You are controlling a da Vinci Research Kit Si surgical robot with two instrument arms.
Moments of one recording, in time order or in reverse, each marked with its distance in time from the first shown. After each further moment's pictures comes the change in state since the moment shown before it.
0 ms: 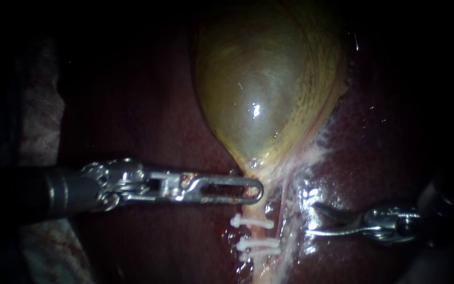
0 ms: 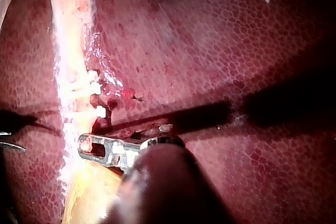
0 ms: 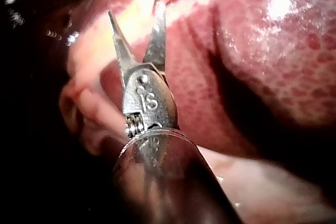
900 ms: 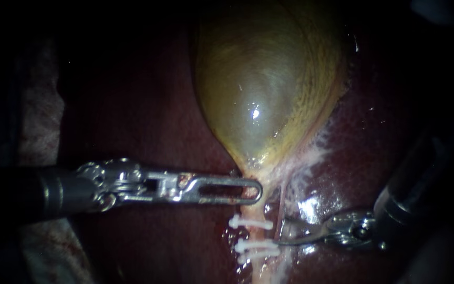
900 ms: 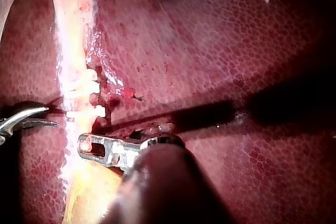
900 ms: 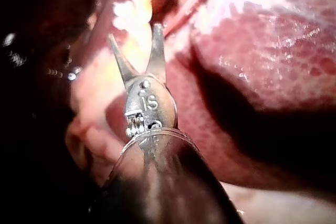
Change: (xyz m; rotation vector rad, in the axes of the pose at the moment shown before) right arm -0.002 0.002 0.006 0.002 -0.219 0.092; left arm 0.000 0.001 -0.001 -0.002 -0.003 -0.005
